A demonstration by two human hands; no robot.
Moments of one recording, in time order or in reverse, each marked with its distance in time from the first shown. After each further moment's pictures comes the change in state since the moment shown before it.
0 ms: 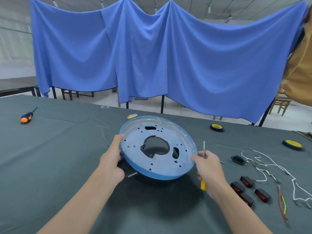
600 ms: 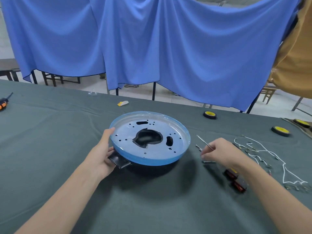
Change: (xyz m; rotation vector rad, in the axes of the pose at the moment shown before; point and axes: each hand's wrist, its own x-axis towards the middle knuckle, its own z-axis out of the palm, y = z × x) left_hand 0.039 -0.012 -0.024 0.050 -0.128 -0.023; right_hand 0.032 -0.013 -0.063 -0.841 -0.242 -0.127
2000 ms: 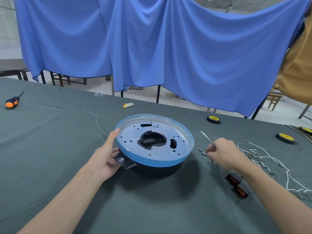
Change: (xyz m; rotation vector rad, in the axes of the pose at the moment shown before) left_hand 0.001 -0.004 -0.010 -0.032 -0.031 0.008; right_hand 0.013 0.002 0.001 -0.175 0.088 -0.106
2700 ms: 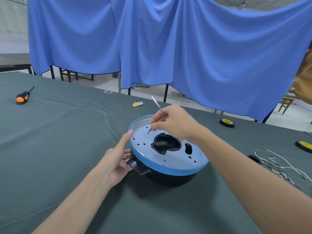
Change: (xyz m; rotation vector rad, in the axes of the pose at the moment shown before) left_hand 0.005 0.004 -0.007 0.078 -0.062 -0.035; right_hand 0.024 -0.184 -0.011 0.459 -0.123 -0.439
